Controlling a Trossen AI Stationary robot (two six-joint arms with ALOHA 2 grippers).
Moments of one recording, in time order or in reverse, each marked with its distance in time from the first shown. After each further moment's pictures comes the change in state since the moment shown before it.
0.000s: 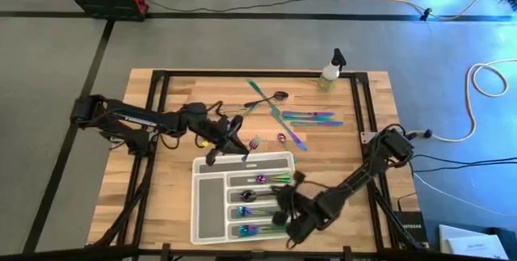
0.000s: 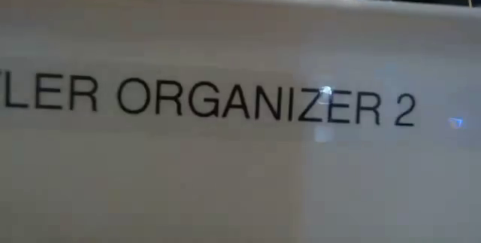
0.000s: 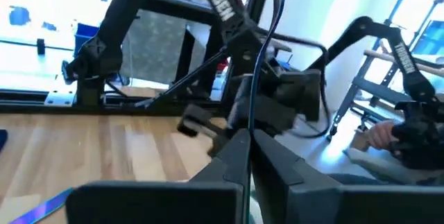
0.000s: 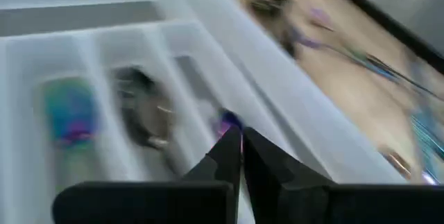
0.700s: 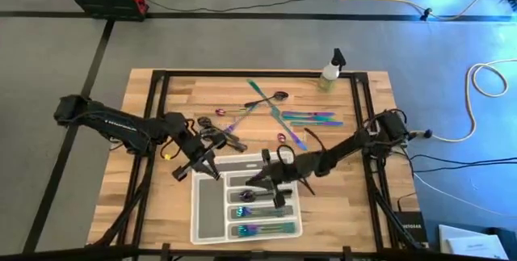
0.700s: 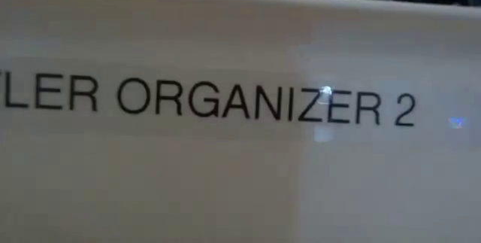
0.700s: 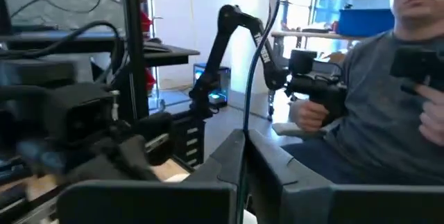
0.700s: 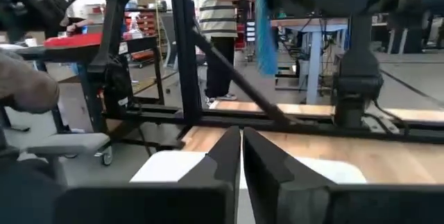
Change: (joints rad) left arm -0.169 -0.211 -0.105 -0.029 0.142 0.211; right arm -0.365 -0.090 -0.420 1.456 -0.895 -0.670
